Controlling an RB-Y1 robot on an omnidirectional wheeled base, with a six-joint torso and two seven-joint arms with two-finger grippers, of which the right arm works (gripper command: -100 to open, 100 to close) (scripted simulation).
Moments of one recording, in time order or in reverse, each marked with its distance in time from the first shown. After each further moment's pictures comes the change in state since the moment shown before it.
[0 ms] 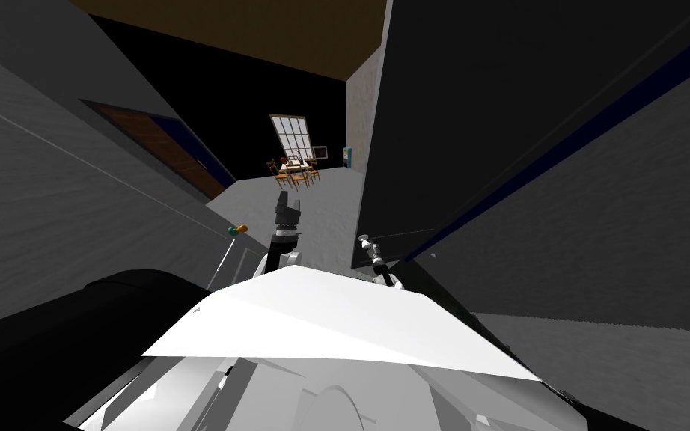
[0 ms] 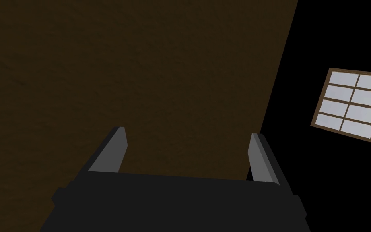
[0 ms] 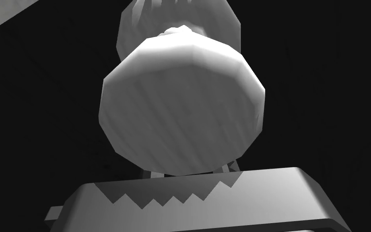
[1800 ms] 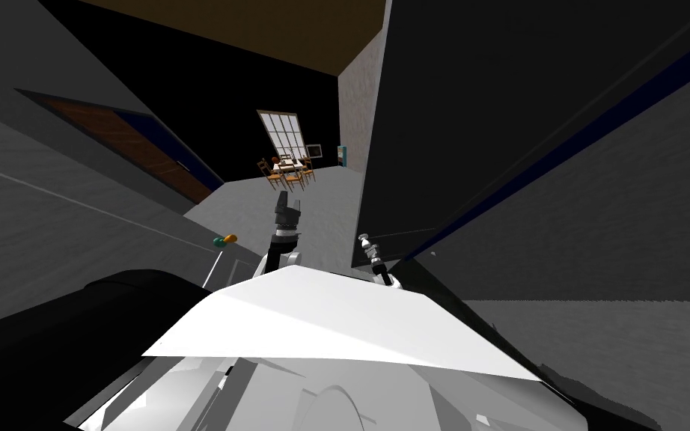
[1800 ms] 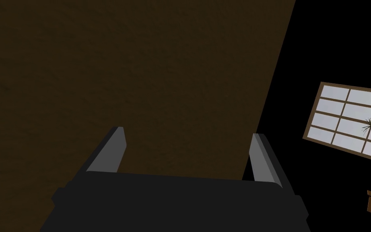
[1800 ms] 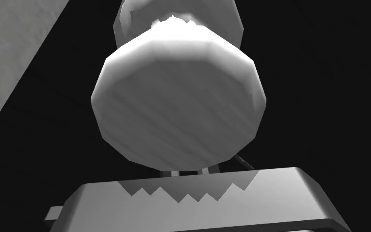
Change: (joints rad) arm -0.039 0.008 0.056 0.072 -0.097 -0.014 -0.273
